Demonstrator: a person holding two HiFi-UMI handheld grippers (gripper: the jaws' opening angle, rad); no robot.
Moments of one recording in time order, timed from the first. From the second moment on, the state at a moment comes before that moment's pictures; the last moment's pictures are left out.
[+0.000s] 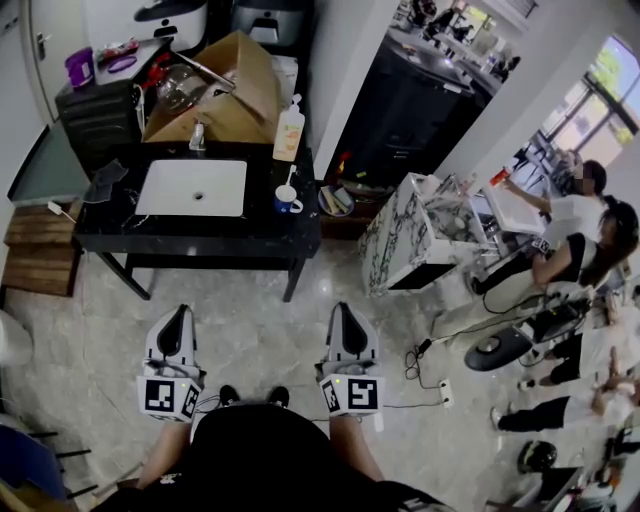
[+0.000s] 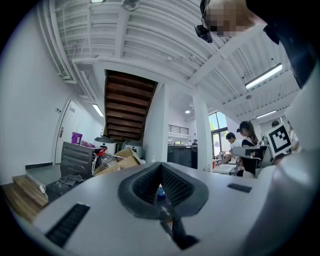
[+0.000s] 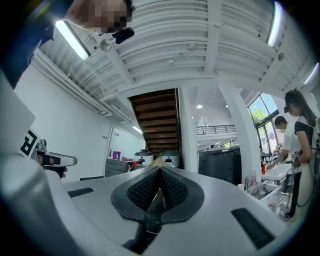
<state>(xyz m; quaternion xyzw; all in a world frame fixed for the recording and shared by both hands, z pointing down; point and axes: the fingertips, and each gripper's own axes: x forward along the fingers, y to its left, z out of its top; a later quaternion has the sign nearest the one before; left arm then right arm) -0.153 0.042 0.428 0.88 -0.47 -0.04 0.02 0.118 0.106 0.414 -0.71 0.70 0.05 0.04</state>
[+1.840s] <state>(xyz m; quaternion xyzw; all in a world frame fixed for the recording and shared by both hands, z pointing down) -0.160 0.041 0.431 0.88 -0.46 -0.04 0.02 0.110 0.098 0.428 -0.71 0.70 0.01 0.03</state>
